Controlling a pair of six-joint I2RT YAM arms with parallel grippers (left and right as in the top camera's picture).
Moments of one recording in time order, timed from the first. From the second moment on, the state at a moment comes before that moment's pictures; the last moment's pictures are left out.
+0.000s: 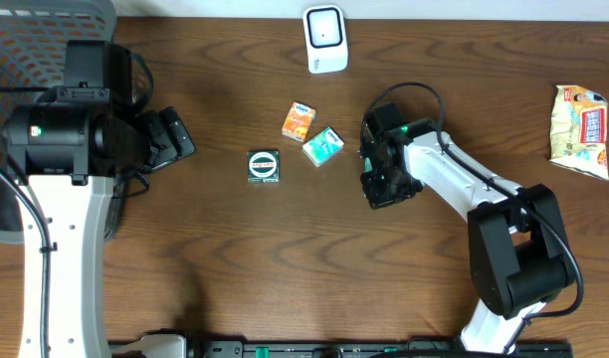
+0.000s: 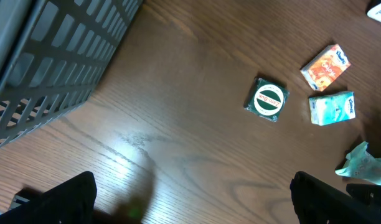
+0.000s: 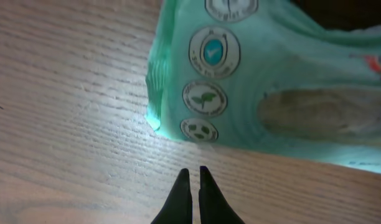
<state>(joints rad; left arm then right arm) -0.02 1.44 1.77 -1.54 -0.06 -0.49 0.39 1.91 1.25 -0.91 -0.08 0.08</state>
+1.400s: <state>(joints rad) -0.02 1.44 1.77 -1.54 -0.06 -0.49 0.17 1.94 1.45 -0.98 -0.12 0.03</state>
